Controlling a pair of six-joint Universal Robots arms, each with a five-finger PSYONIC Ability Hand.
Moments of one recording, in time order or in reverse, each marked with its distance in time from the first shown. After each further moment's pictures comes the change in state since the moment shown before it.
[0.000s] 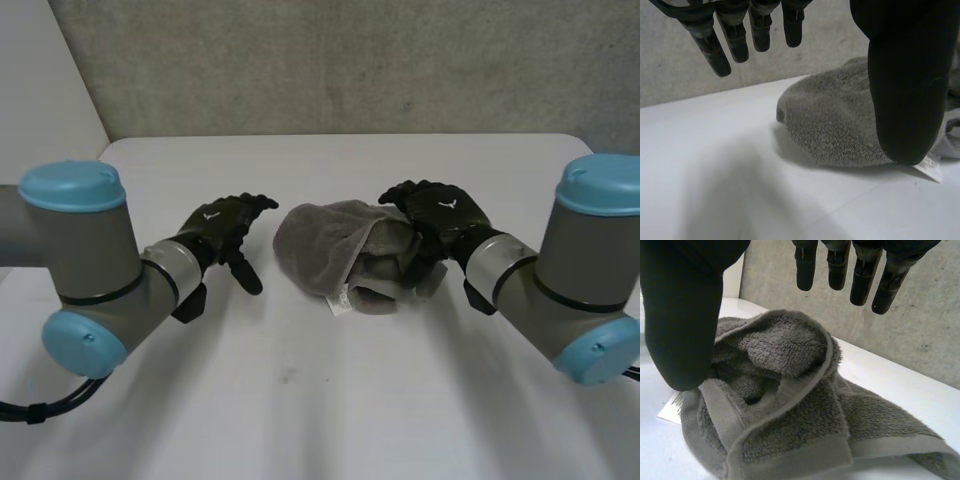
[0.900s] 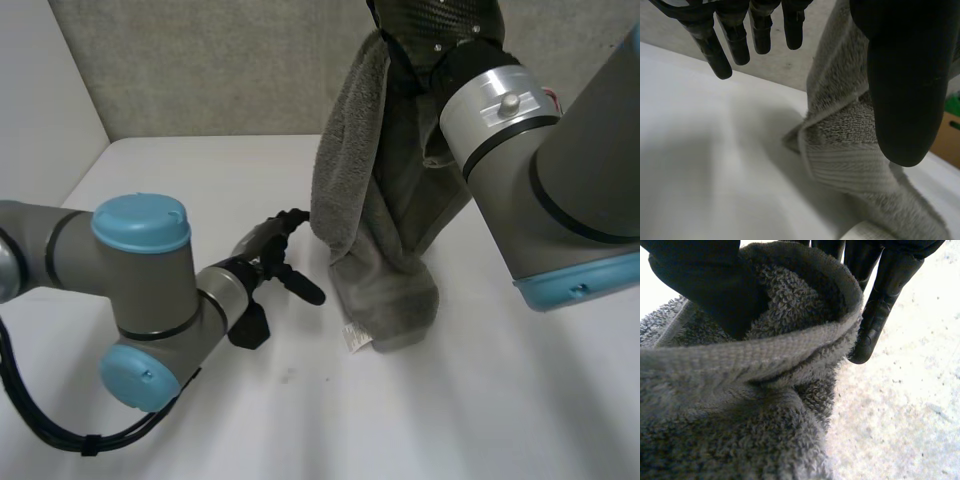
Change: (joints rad) left arm -0.162 -0.068 0.015 0.051 -0.095 -0.533; right arm 0.221 -0.188 -0.308 -0.080 0.256 -0.296; left_hand 0.029 0.025 0.025 0.027 0.003; right_hand 0.742 0.953 0.968 0.959 0.931
